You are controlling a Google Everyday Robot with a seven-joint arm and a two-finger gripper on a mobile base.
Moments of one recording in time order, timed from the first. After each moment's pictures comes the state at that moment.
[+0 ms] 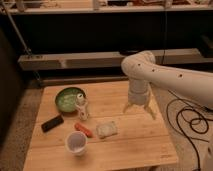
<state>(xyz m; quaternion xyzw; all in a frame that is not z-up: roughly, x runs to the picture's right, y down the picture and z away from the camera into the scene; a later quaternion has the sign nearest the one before) 0.161 0.114 0.673 -0.42 -0.19 -0.49 0.74</state>
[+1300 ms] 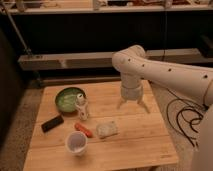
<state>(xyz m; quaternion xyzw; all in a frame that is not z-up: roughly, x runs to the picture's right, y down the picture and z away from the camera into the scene) 0.132 0.090 0.671 -0.41 -0.19 -0.53 0.72</state>
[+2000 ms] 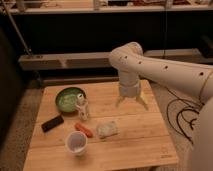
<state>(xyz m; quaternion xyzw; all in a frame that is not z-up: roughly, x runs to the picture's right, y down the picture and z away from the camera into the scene) 0.130 0.077 0.671 -0.41 -0.19 -0.54 0.71</state>
